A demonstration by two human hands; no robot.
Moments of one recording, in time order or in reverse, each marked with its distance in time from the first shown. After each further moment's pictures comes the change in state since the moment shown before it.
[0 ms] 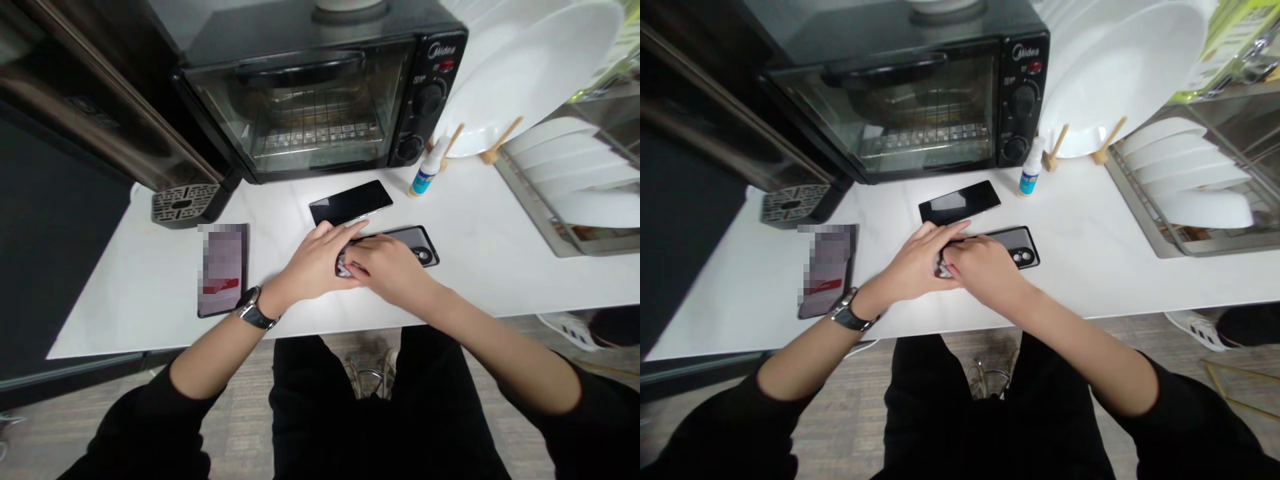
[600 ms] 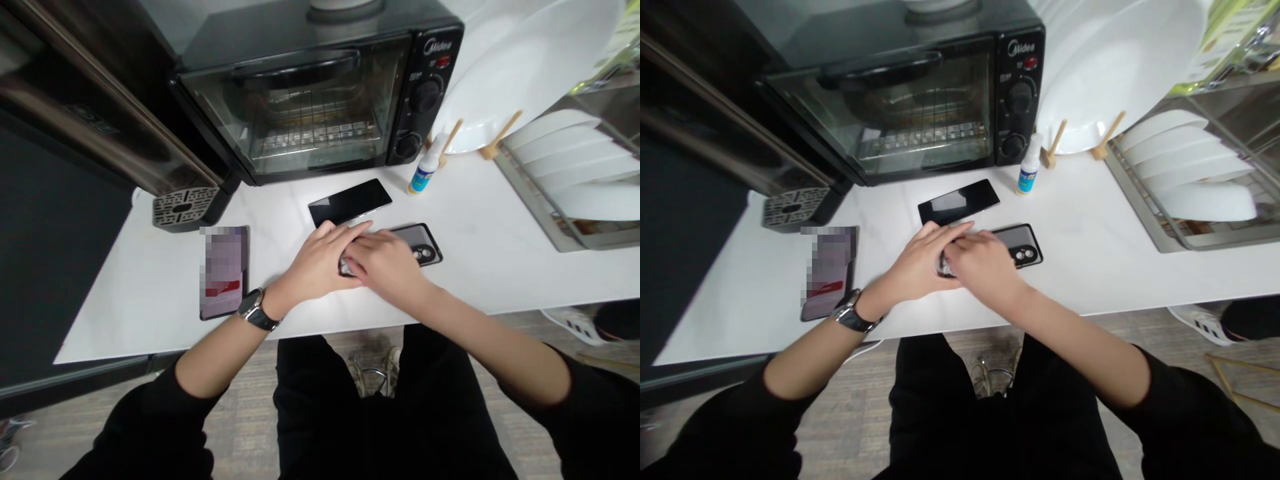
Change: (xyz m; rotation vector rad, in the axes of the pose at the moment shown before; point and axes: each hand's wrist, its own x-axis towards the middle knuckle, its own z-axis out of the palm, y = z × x) left_hand 0.001 0.002 0.003 -0.011 0.002 0.011; right_hand 0.002 0.003 0.004 -0.080 0.087 0.059
